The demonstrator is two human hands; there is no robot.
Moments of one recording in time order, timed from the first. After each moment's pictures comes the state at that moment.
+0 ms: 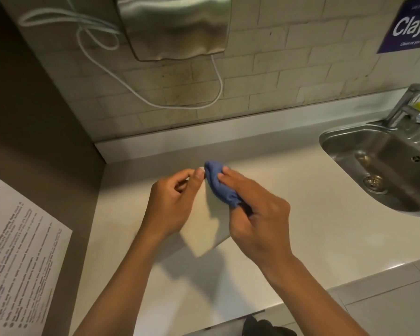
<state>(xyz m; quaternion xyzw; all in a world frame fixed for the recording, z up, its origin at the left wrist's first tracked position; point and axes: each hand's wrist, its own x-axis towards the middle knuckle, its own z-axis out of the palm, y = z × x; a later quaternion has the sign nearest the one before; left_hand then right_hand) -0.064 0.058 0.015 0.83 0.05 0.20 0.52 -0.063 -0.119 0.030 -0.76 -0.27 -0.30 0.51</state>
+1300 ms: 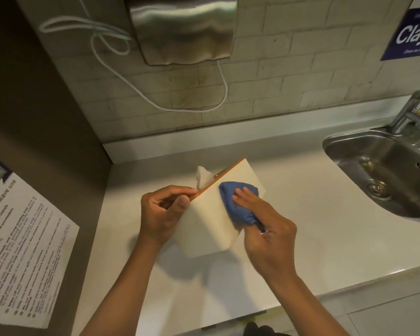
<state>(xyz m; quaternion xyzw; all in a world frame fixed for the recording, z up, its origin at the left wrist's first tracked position) -0.089 0.071 -0.004 0.72 -0.02 0.27 0.64 -0.076 -0.138 -0.010 -0.76 -0.21 -0.23 0.58</state>
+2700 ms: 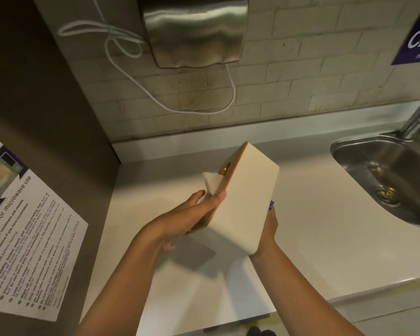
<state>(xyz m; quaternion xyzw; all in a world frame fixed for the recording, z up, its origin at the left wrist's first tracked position) -0.088 0.059 0.025 0.74 0.13 -0.21 0.62 -0.017 -0.098 -0.056 -0.31 0.26 0.14 0.90</state>
